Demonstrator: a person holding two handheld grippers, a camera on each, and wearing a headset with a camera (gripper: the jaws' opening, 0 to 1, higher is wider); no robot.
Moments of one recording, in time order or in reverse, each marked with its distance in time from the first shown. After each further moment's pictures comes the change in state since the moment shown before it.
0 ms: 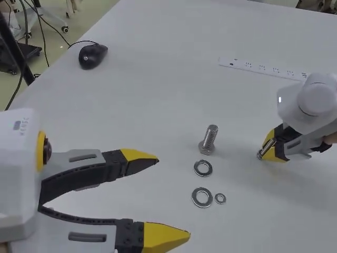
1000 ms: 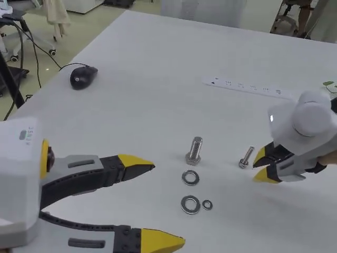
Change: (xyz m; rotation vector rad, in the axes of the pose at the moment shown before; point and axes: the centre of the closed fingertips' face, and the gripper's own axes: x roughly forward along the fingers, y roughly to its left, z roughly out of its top) left arm -0.006 -0.020 0.015 0.104 -0.007 -0.021; right arm -0.042 0.055 0.016 -0.008 -0.033 -0.013
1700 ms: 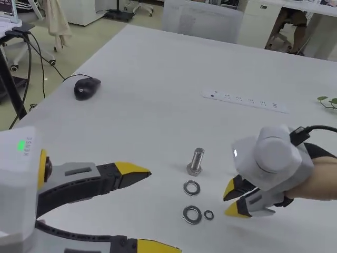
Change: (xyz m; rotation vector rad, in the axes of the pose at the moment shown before) left arm -0.016 0.002 0.003 0.024 -0.019 0.009; right arm 0.033 0.043 0.045 -0.077 -0.017 0.118
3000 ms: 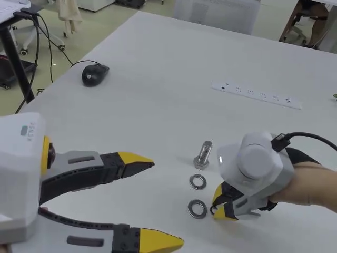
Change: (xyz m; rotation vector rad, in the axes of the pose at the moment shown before) left arm 0.002 0.007 -0.008 -0.027 0.001 0.023; right arm 0.029 0.006 0.008 -0.047 0.006 0.062
